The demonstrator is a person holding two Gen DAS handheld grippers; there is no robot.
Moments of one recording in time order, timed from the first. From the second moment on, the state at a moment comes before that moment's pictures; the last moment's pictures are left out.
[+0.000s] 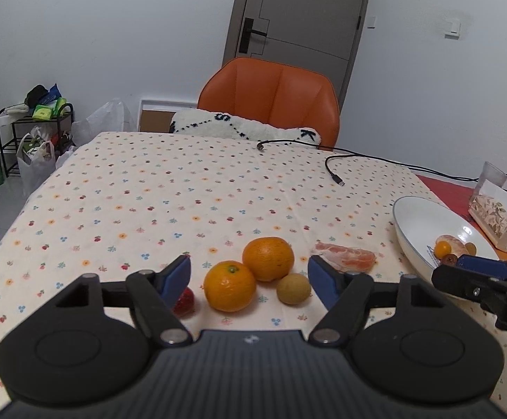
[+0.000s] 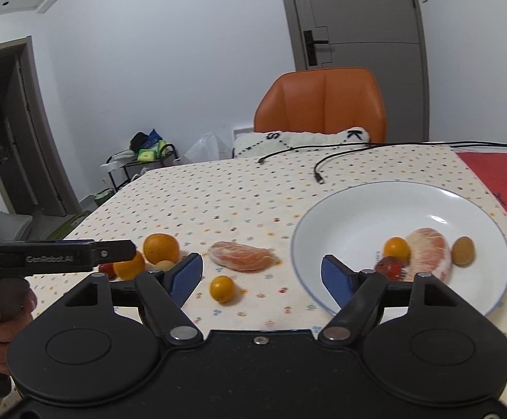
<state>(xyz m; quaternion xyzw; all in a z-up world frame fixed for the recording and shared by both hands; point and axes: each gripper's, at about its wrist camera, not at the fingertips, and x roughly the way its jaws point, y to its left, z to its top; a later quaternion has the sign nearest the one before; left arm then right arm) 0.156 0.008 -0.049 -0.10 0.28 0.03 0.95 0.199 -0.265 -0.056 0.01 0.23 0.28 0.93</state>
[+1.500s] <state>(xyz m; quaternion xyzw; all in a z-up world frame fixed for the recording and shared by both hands) 0.159 0.018 -0.053 -0.13 0.28 0.01 0.95 0.222 -0.198 -0.091 -0.05 0.29 0.29 0.91</state>
